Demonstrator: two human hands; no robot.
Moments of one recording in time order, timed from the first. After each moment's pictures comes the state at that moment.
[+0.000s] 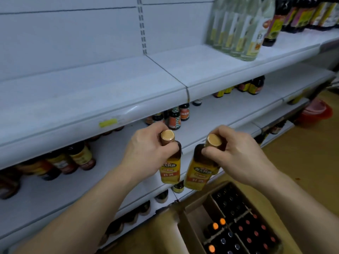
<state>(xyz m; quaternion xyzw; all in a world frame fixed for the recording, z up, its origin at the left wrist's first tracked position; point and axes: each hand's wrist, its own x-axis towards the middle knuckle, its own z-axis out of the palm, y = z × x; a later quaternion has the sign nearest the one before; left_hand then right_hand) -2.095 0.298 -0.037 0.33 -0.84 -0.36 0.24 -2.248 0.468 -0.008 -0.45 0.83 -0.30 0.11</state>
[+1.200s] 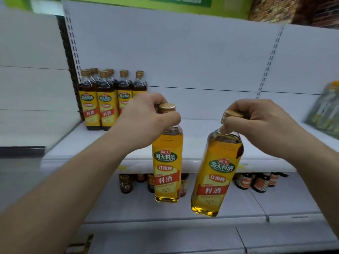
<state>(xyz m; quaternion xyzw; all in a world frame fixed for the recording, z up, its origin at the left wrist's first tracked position) -1.754 0.237 0.167 0.42 -0.77 -0.23 0.43 -1.977 0.328 0.189 -0.65 0.65 -0.37 0.08</state>
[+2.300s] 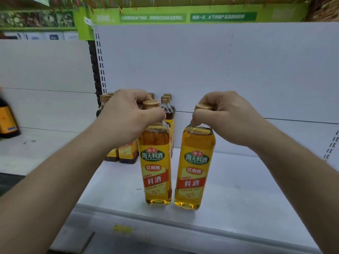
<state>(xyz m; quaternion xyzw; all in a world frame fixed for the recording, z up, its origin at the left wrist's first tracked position) -1.730 0.090 0.204 0.51 -0.71 -0.12 0.47 -1.950 0.100 0.219 -0.74 0.54 -0.38 0.12</state>
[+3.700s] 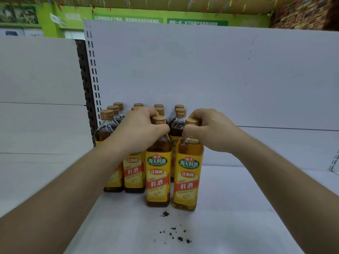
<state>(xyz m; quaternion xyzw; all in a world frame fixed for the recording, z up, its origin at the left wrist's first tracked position) -1.675 -0.053 0.193 0.50 -0.77 -0.14 0.37 -1.868 -0.018 0.205 -0.71 0.61 -0.32 0.12</state>
